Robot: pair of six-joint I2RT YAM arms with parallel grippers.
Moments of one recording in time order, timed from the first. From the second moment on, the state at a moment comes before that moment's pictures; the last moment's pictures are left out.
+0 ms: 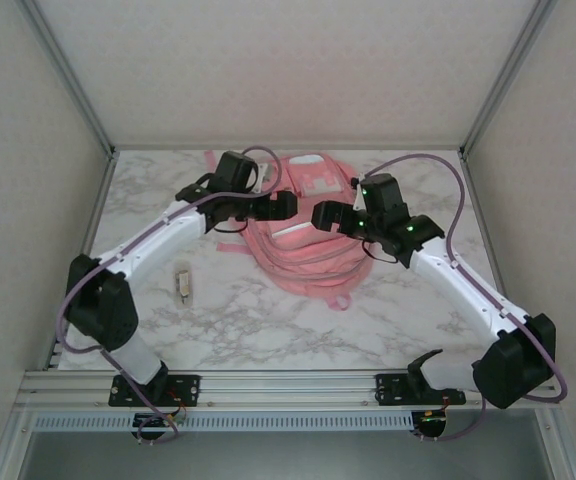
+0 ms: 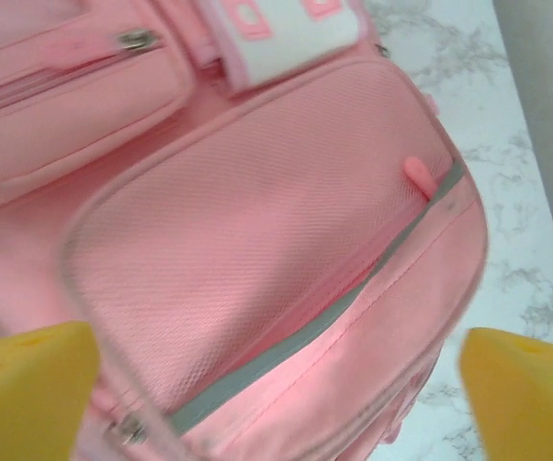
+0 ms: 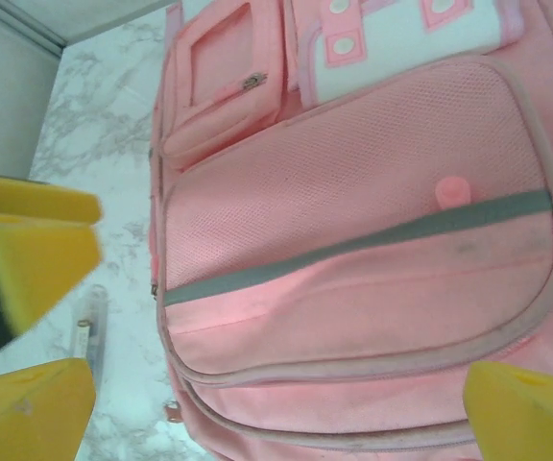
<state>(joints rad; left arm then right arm) -0.56 1.63 1.40 -0.54 0.24 -0.49 0.52 1.29 1.13 -0.54 -0.14 0.56</state>
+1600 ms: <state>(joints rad) -0.17 1.43 0.69 -0.57 -0.10 -0.60 0.52 1.37 0.99 -0.38 -0.14 0.68</state>
